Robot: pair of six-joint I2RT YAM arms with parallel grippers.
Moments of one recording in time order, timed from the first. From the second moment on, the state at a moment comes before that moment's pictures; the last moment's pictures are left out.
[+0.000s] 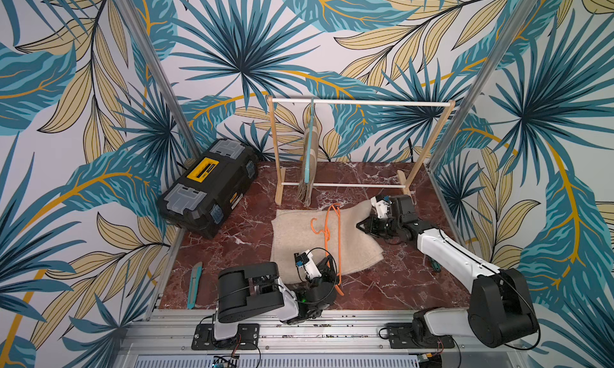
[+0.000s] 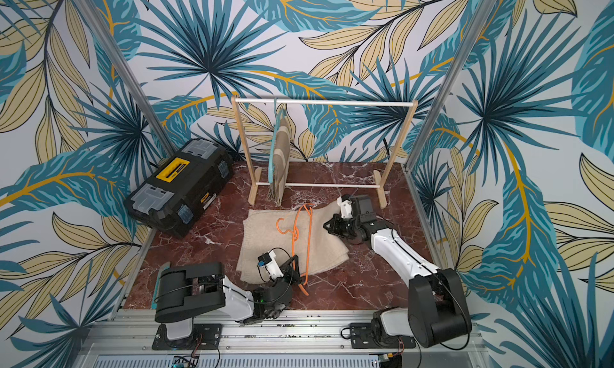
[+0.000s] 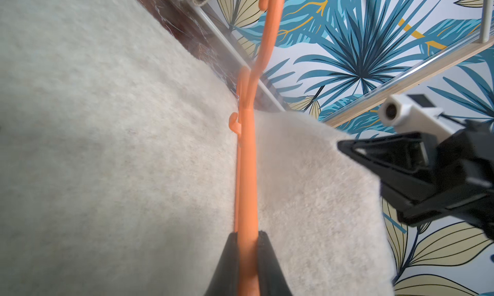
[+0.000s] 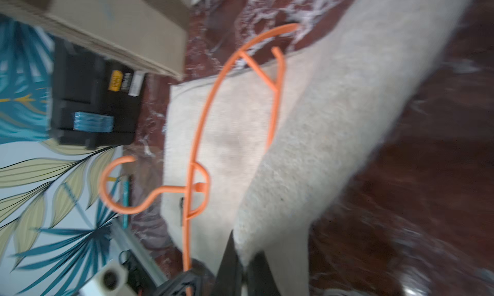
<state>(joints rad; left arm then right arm) -1.32 1.88 0.53 1.00 -0.95 -1.22 0.41 1.36 0.86 -0.28 -0.54 0.57</state>
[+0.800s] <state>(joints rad) -1.32 1.81 0.54 0.91 -0.96 -1.13 0.59 1.53 0.55 0.34 -0.65 0.97</state>
